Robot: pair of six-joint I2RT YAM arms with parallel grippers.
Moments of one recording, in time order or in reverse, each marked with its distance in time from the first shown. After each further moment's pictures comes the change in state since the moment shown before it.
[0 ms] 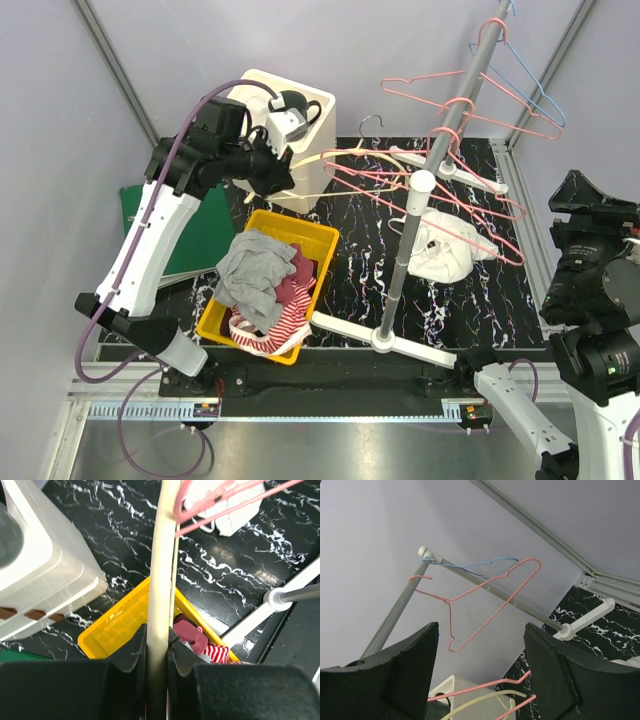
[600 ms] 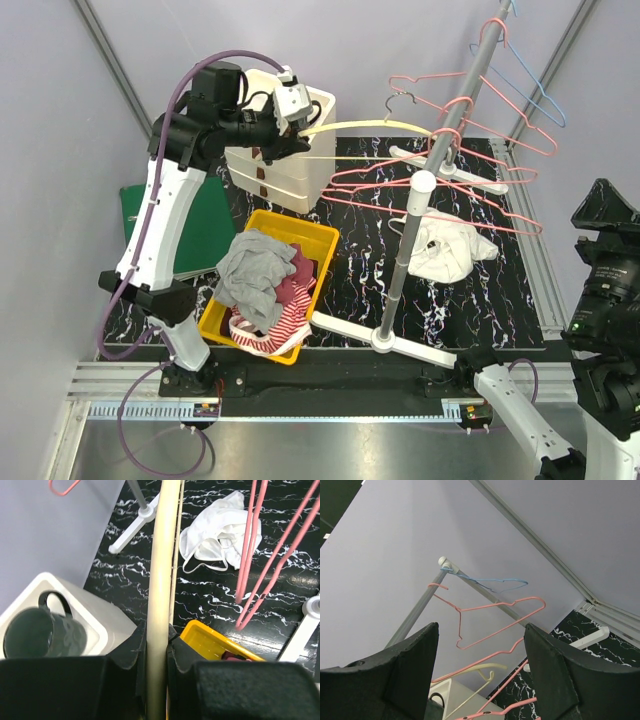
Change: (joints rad) left arm 0.047 0.200 0.360 0.010 0.247 0.286; right arm 0.000 -0.052 0.097 0.000 -0.053 -0.188
